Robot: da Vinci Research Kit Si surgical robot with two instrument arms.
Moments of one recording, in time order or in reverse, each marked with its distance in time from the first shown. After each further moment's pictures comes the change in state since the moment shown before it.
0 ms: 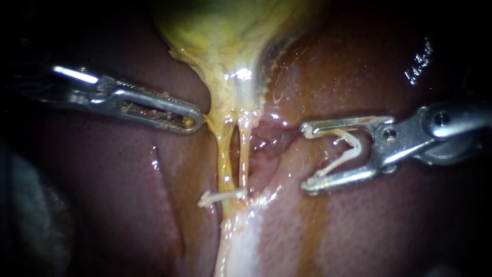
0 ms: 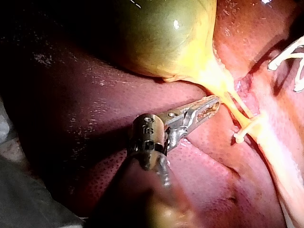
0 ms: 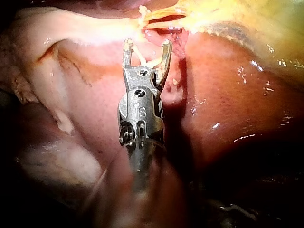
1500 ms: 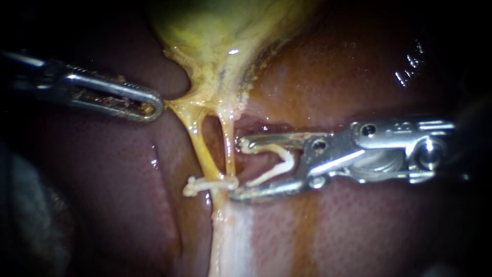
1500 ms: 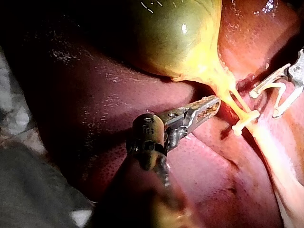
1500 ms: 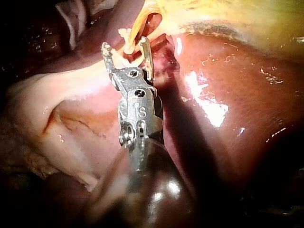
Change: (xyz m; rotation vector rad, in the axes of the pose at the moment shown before) right arm 0.003 -0.001 0.010 0.064 0.056 0.297; left arm 0.002 0.003 -0.007 0.017 0.011 -0.022
